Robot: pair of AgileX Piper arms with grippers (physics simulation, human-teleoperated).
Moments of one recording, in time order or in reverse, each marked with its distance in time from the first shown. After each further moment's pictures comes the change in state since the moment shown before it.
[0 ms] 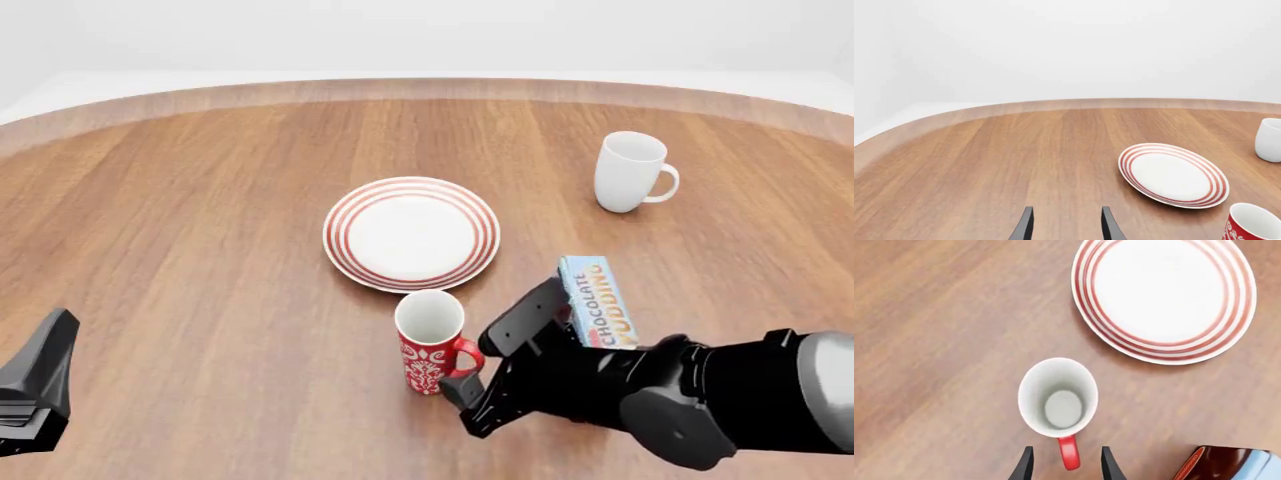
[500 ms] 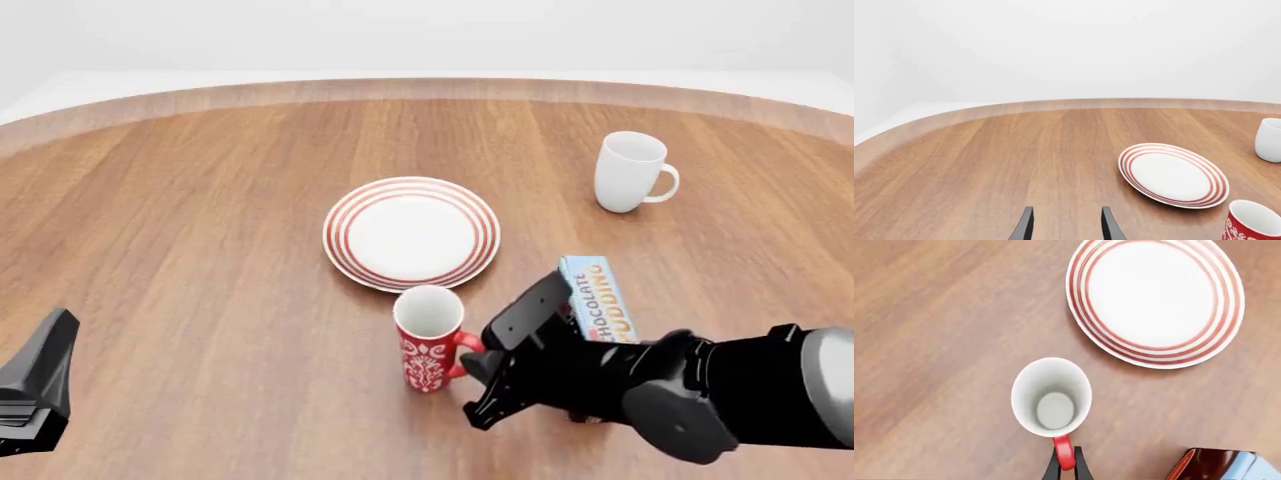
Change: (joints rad) left arm 0.000 0.000 0.000 0.000 0.000; right arm -0.020 -0.005 -0.004 -0.006 -0.028
